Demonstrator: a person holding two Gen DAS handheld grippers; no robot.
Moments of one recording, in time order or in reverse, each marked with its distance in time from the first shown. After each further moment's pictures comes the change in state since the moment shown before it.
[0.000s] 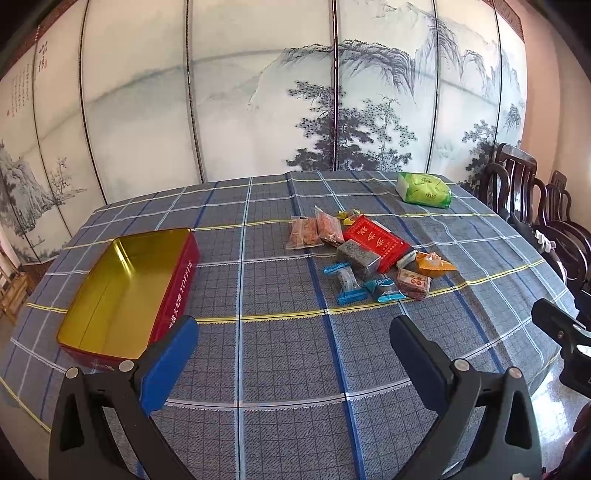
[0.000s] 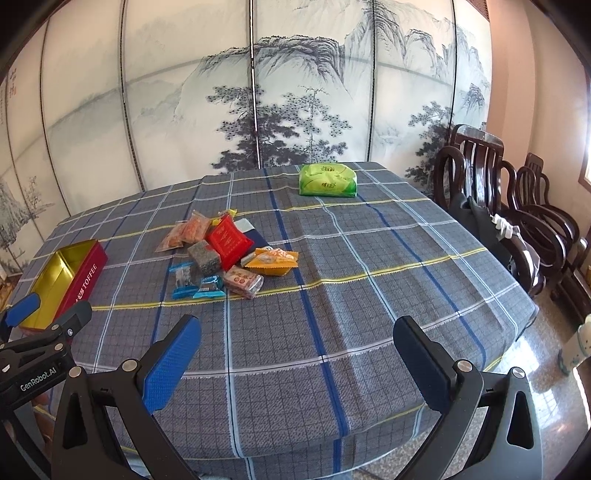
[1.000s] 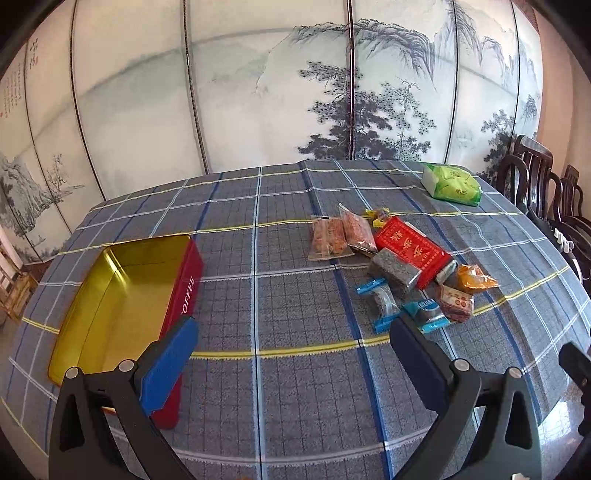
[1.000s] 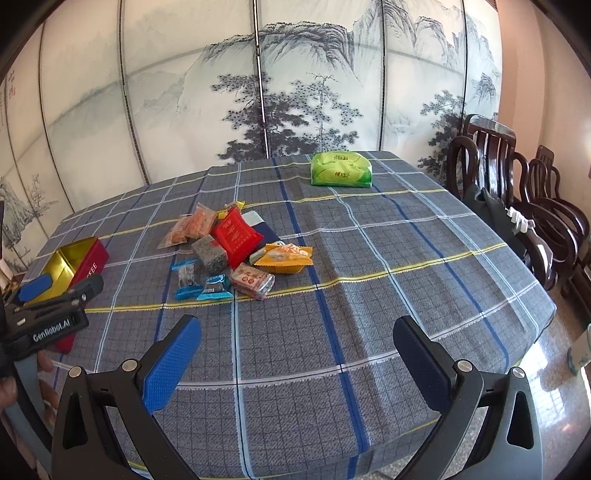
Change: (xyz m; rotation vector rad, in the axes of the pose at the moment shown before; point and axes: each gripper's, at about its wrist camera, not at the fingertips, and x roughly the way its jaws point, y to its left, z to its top) left arm 0.069 0.026 0.036 0.005 0.073 0.031; right arm 0.037 0.009 0.007 0.006 0.048 0.043
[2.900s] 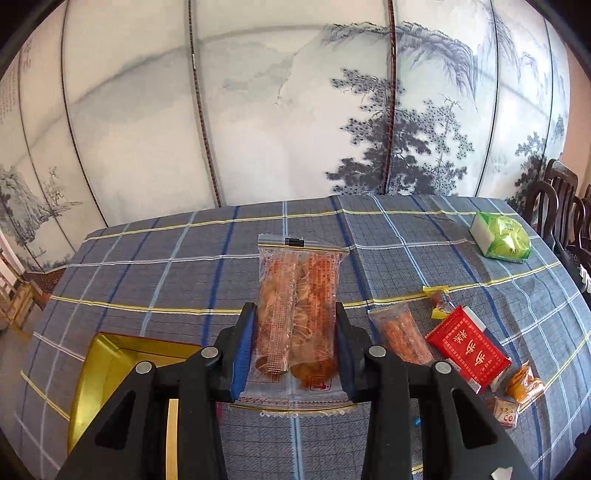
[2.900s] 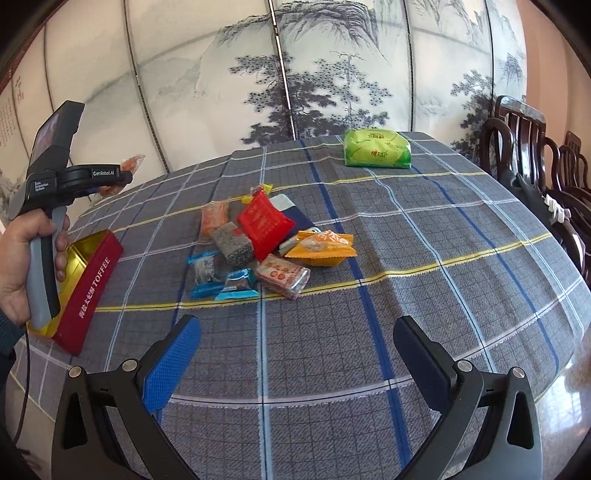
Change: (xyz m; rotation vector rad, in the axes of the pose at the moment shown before) left arm 0.076 0.047 0.118 -0.035 -0.023 0.050; right arm 0.042 0.014 0.000 0.001 0.043 0.126
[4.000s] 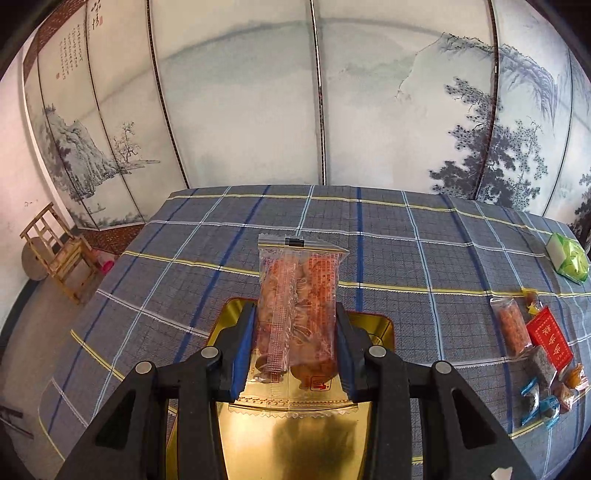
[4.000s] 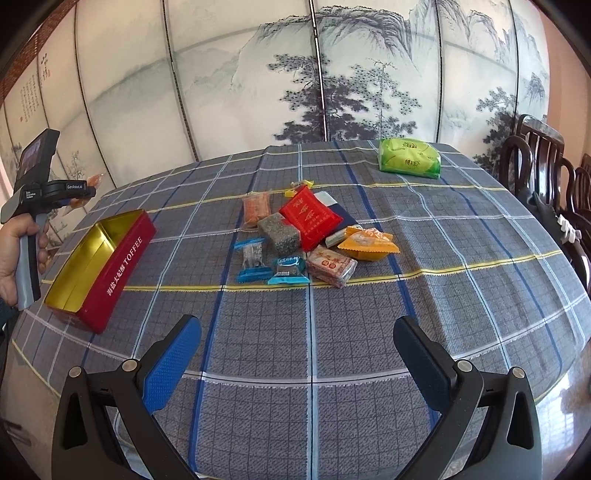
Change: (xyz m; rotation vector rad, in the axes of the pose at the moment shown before) left arm -0.013 0.139 -0.034 -0.139 0.056 0.208; right arm -0.017 0.037 -0.012 -0.075 0.007 0.045
